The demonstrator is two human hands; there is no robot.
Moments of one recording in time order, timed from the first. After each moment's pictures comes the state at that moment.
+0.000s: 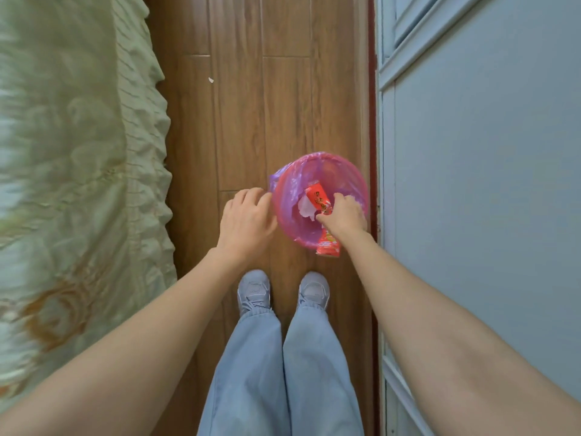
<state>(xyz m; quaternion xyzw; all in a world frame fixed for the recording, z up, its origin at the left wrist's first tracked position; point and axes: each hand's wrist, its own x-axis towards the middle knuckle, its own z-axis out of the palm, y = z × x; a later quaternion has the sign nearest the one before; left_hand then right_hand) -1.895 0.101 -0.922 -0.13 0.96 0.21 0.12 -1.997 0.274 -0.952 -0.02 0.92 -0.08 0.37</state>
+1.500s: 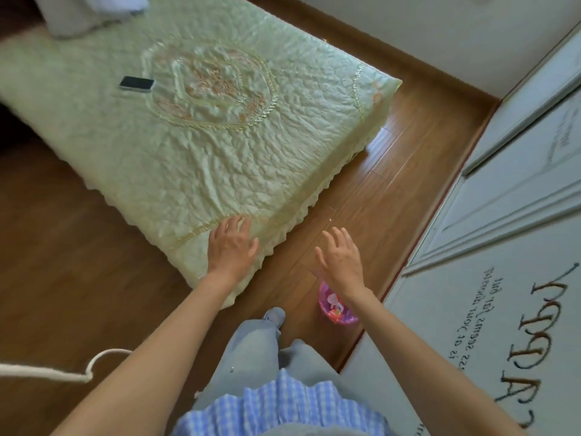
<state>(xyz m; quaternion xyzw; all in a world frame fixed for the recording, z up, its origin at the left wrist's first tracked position) -1.666 0.112 -0.398 -0.54 0.83 0.12 -0.03 -1.867 0.217 -0.433 -0.54 0.82 -0.09 0.14</state>
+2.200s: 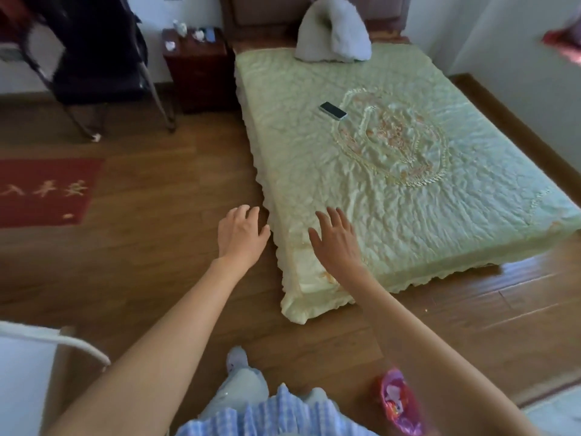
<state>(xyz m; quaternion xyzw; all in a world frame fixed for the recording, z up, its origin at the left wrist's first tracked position) -1.378 0.105 -0.347 -0.78 0.61 0.10 -0.10 -1.571 0.072 -0.349 -0.79 0.59 -0.09 0.13</state>
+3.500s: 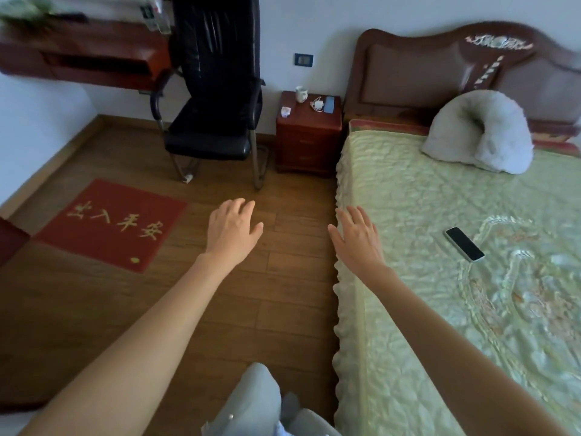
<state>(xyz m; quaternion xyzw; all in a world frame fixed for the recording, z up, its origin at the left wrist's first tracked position) -0.940 -0.303 -0.306 -0.85 0.51 -0.01 -0.08 -1.156 -0.434 -0.318 -0.88 0.44 -0.11 0.12</state>
